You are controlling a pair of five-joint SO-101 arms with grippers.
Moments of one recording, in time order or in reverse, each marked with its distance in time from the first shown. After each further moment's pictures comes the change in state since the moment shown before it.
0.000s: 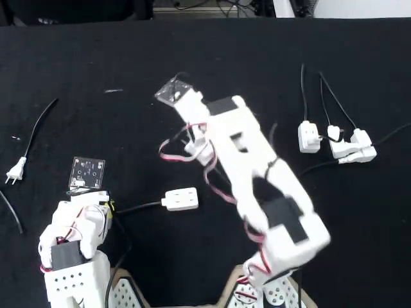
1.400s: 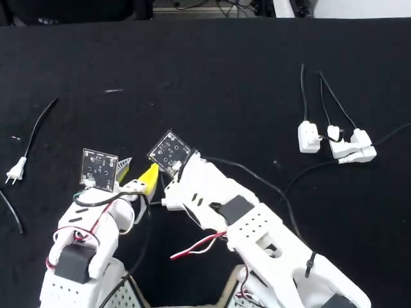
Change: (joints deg) left arm 29.7 -0.4 -12.7 -13.7 25.7; right arm -14.8 -47.1 55.6 -46.1 -12.4
